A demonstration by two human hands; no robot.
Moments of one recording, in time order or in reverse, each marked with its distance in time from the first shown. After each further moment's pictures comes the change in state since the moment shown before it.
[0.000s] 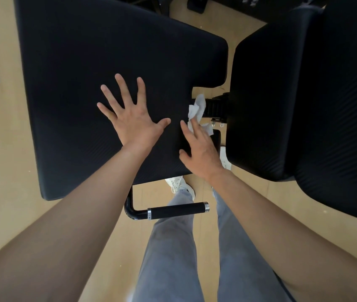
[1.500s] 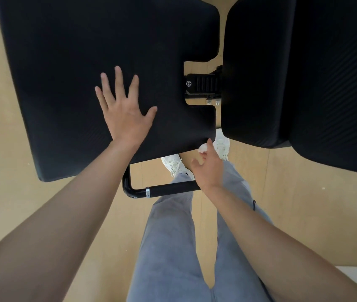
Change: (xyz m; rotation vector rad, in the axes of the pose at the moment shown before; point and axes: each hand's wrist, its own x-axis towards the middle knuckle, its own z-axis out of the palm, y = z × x) left_hand -0.038 -0.021 0.005 -0.042 0.100 0.167; right_hand -0.091 0.015 0.060 0.485 0.187 0.673
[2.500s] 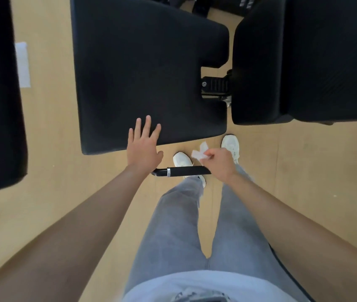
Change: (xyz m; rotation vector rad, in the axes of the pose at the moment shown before) left_hand -0.129 -0.050 -0.013 0.136 -0.313 0.126; right_hand -0.060 -0.012 -0.026 -0.177 -0.230 -0.168
